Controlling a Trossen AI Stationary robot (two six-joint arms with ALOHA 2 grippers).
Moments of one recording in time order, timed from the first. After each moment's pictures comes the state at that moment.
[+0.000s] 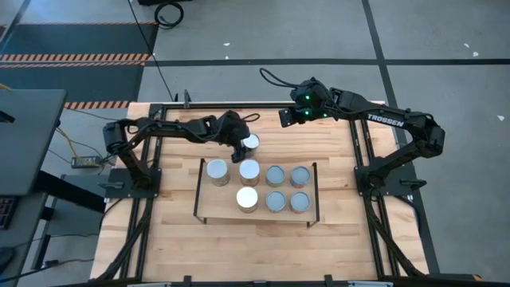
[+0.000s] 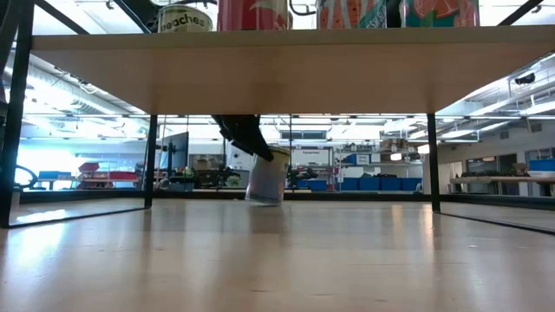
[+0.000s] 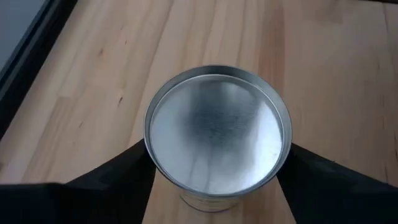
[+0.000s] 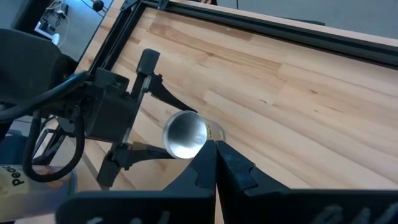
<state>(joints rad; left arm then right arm) 0.37 1.71 1.00 -0.09 0.07 0.18 -0.44 1.39 1.27 -0.60 -0.05 0.72</state>
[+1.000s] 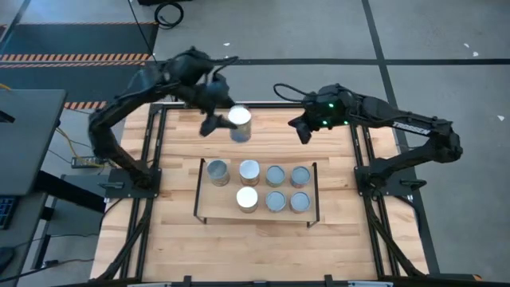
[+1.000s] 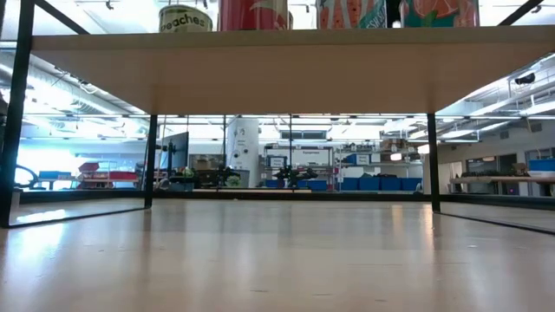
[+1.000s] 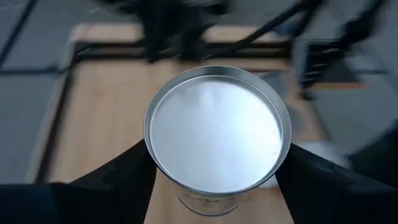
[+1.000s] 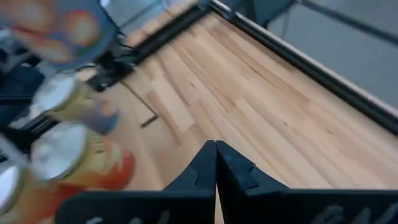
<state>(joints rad) 0.40 1.57 2.02 -1.14 0.46 0.26 -0.30 1.19 1.27 -0.66 -0.04 0.40</state>
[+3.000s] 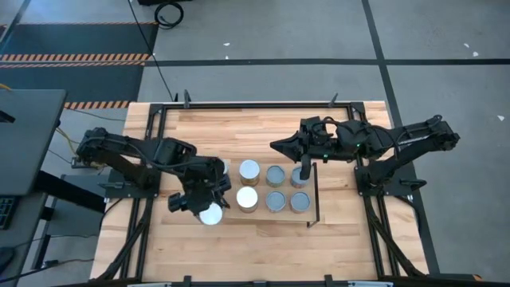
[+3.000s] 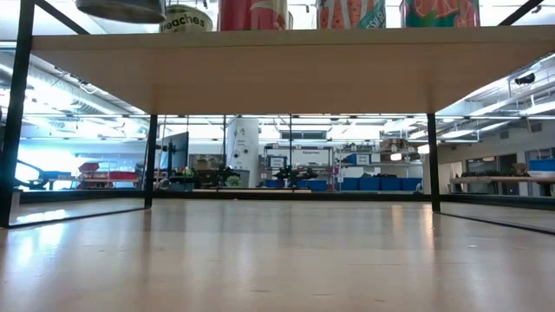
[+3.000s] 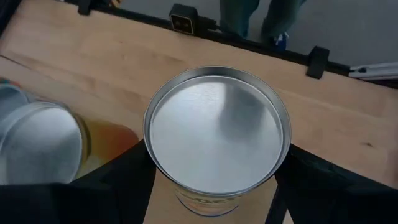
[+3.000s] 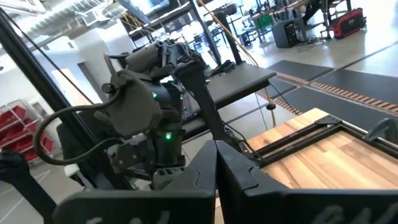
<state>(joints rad) -0.25 1.47 1.56 -1.16 0.38 0.92 0.21 1.24 1.27 -0.04 0.32 0.43</state>
